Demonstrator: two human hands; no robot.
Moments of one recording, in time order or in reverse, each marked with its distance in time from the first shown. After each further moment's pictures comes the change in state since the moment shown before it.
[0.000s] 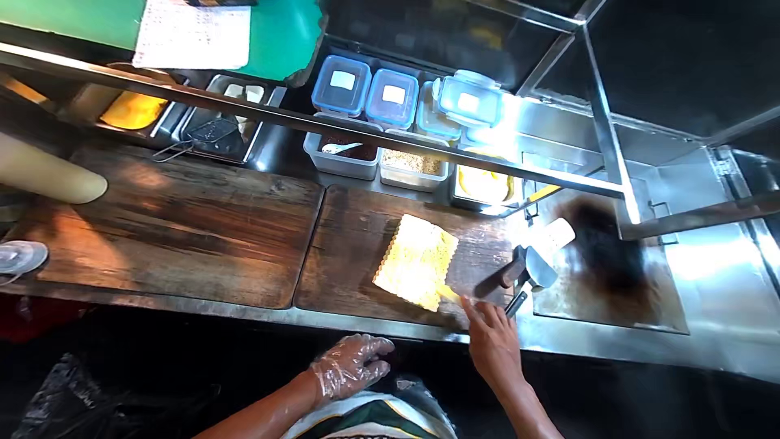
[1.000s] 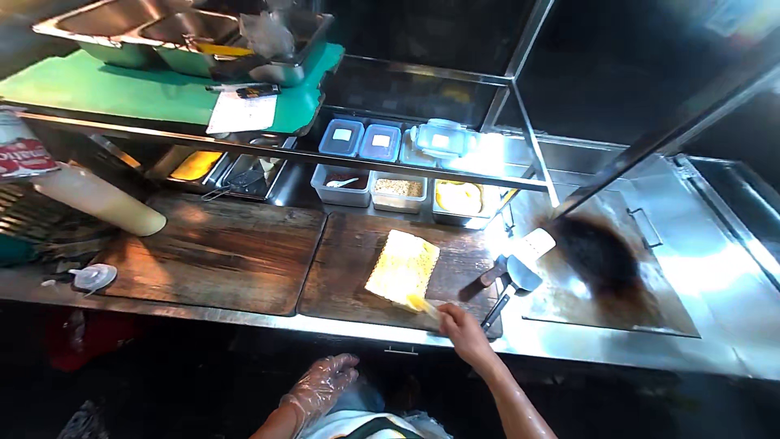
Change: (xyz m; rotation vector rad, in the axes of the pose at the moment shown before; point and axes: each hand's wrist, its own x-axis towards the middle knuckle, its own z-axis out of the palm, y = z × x) left_hand -0.039 -0.018 0.048 -0.228 0.316 -0.358; right_hand 0.007 0.006 -0.011 0.787 -0.512 0.332
